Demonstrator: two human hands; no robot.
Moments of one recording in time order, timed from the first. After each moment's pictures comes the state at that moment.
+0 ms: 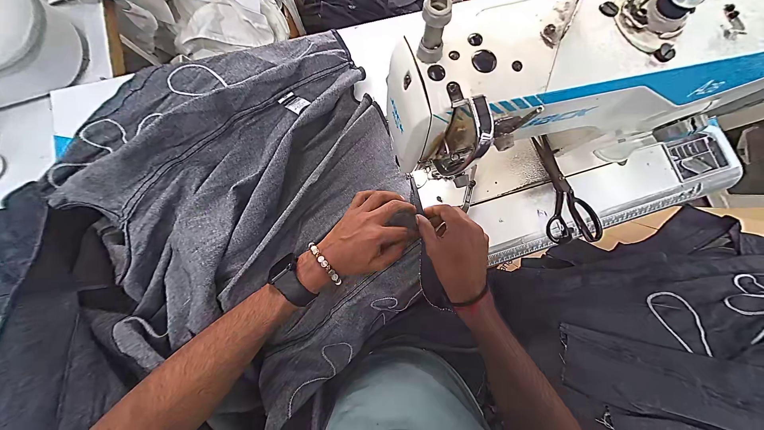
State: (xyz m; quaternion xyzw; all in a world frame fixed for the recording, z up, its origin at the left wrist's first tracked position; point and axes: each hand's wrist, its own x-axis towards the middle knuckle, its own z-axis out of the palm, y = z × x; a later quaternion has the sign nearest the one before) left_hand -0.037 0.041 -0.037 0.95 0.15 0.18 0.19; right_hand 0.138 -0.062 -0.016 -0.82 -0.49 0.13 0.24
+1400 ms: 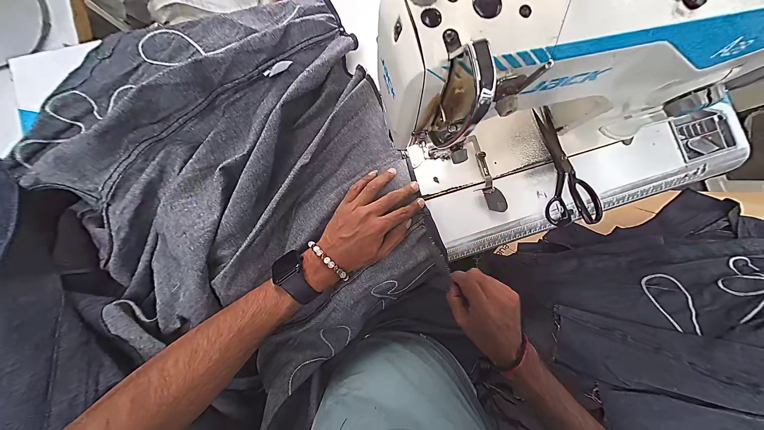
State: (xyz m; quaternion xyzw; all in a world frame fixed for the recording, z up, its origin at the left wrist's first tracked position) left_hand -0.031 0.014 -0.042 0.96 0.22 0.15 0.12; right_hand 0.167 -0.199 -0.044 -0.69 -0.68 0.01 0.25
